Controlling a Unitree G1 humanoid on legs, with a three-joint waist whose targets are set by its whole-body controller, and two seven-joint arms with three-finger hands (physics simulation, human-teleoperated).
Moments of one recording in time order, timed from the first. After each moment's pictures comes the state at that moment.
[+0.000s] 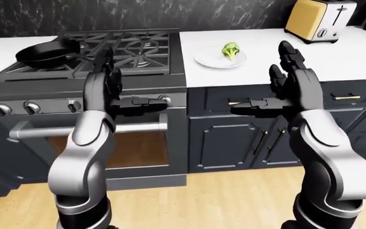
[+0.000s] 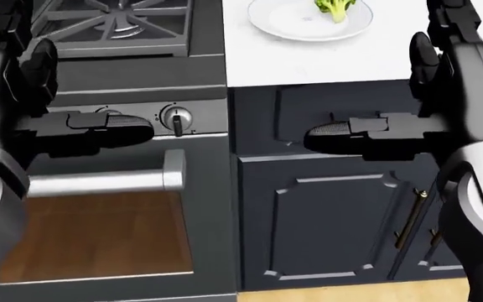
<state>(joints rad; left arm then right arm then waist) -0.58 0.18 0.16 -0.49 -0.20 0.94 0.16 -0.56 -0.21 -0.17 -0.63 0.11 1.07 -0.09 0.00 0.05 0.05</state>
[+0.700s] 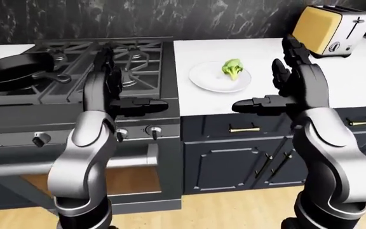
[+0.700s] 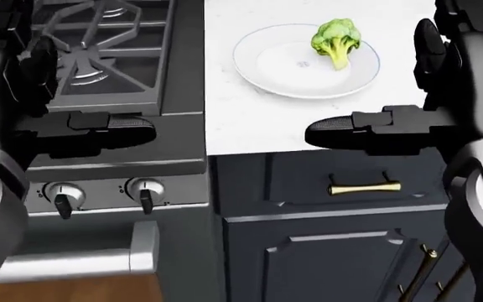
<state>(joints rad) -0.58 0.18 0.15 -0.52 -0.19 0.95 0.16 -0.58 -0.21 -0.17 -0.66 0.11 1.09 -0.09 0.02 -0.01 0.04</state>
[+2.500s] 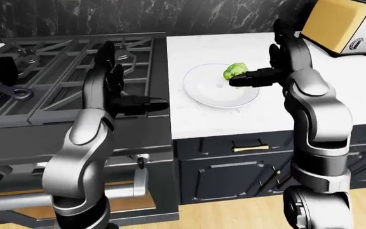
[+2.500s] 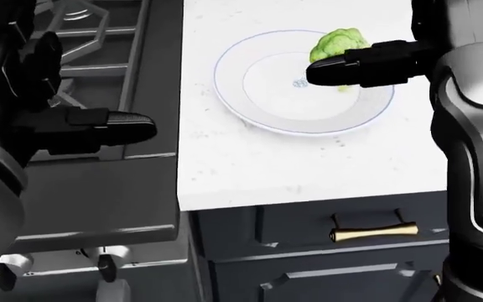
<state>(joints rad) -0.60 0.19 0.16 -0.53 -0.25 0.99 0.17 -0.86 -0.30 -0.13 -0.15 -0.05 0.94 0.01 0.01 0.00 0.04</state>
